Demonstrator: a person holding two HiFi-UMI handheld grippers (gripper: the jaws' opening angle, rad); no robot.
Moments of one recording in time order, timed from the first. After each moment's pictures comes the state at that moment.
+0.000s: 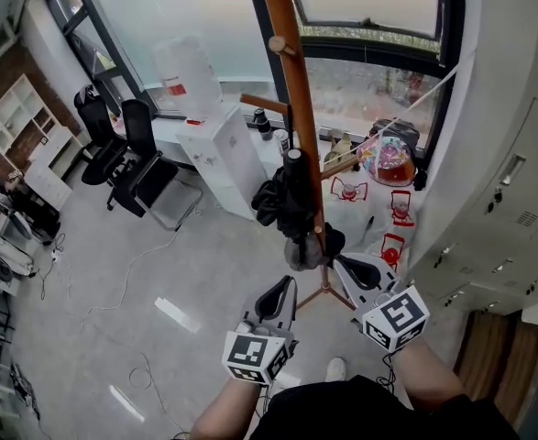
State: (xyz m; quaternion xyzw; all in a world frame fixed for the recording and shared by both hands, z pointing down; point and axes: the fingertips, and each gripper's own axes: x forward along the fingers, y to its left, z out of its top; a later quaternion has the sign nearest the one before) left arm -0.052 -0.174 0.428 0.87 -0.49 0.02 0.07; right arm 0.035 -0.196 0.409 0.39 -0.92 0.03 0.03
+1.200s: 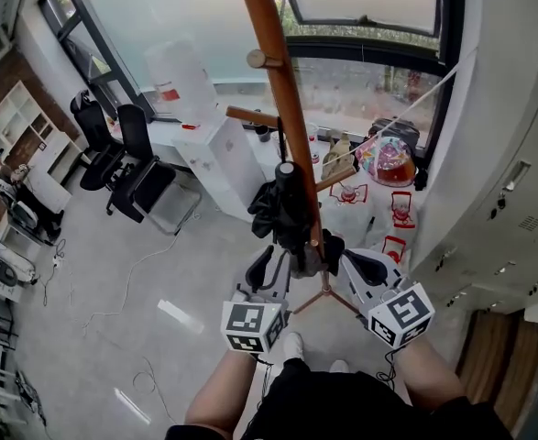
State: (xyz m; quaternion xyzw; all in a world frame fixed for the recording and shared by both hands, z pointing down) left arm -0.056 -0.262 0.425 0.86 -0.50 0.06 0.04; right arm 0.061 -0.232 0.412 0.42 -0.91 0.04 0.02
